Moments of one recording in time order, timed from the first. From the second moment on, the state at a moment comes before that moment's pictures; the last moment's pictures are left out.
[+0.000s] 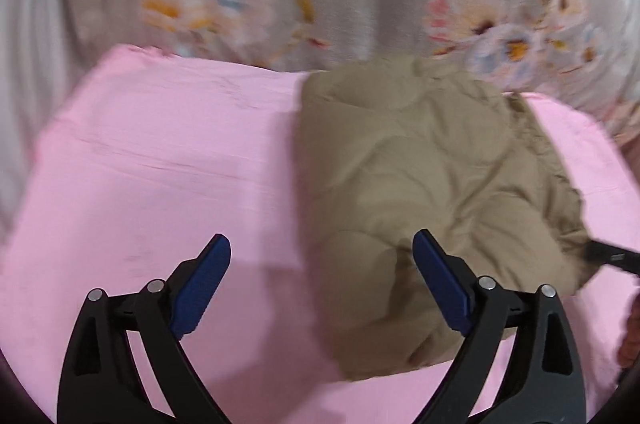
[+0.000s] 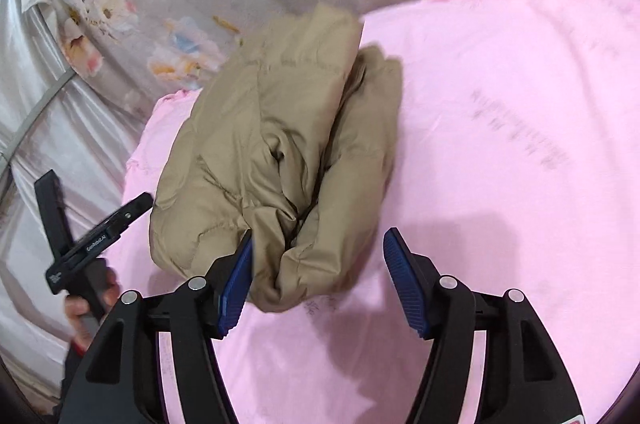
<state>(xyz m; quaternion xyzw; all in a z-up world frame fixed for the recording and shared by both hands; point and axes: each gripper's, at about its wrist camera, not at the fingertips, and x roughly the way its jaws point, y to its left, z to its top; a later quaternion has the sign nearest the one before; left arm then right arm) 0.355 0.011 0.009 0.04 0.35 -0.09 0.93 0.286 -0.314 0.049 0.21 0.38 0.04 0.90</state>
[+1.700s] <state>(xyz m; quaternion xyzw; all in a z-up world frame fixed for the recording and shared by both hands) 0.397 -0.092 -0.046 0.09 0.29 0.05 0.95 0.400 -0.241 0.003 0.05 0.33 -0.04 0.94</state>
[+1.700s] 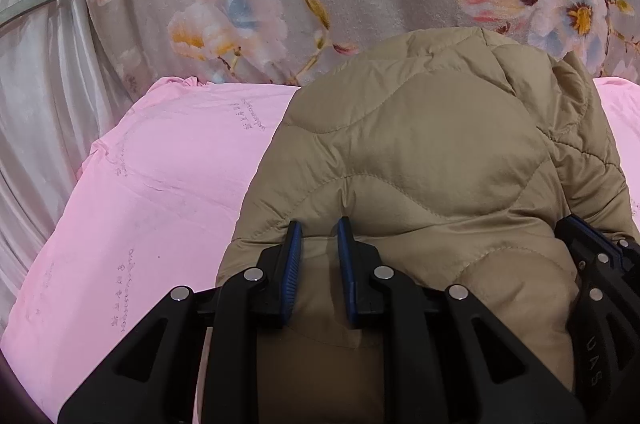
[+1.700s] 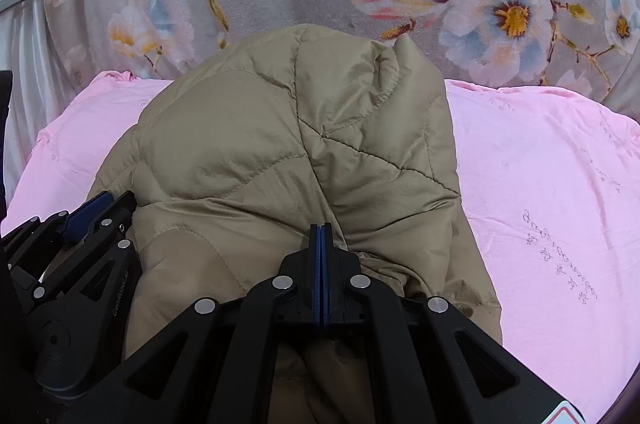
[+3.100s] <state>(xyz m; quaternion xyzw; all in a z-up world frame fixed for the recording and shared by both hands) 0.234 -0.068 -0.042 0.05 0.28 0.00 0.96 0.207 -0.255 -0.002 0.09 0.37 -0.07 0.92</state>
